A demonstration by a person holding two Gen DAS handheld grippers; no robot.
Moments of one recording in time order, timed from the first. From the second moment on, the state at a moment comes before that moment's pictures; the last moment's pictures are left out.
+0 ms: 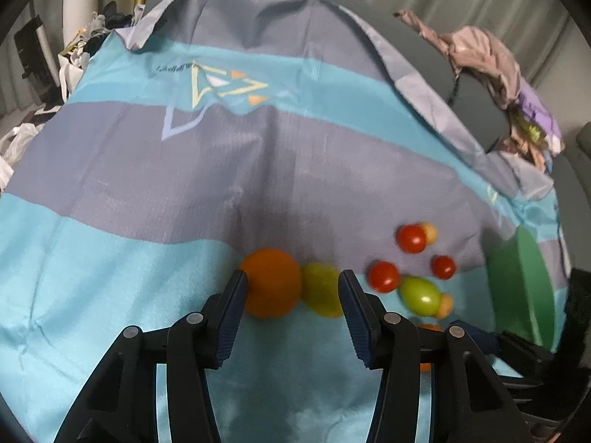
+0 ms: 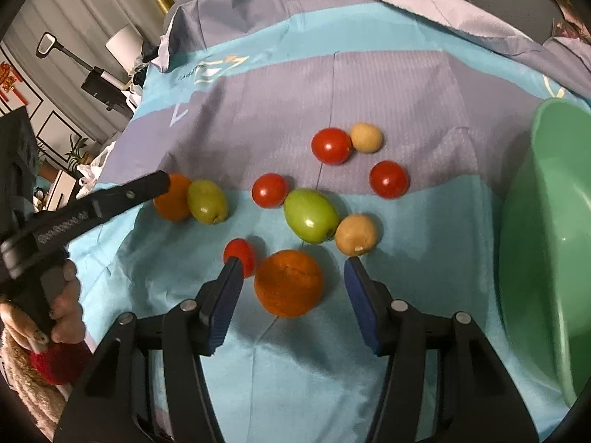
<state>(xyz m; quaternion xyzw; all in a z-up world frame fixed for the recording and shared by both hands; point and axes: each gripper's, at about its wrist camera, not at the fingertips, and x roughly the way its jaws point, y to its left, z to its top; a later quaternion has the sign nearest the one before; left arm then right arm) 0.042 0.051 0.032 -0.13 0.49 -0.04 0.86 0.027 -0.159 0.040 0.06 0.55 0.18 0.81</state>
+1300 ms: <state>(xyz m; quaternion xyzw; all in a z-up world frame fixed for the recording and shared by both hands) 0.029 0.048 0.038 -0.11 0.45 -0.03 0.89 0.023 -0.155 0.043 0.04 0.52 0.17 0.83</state>
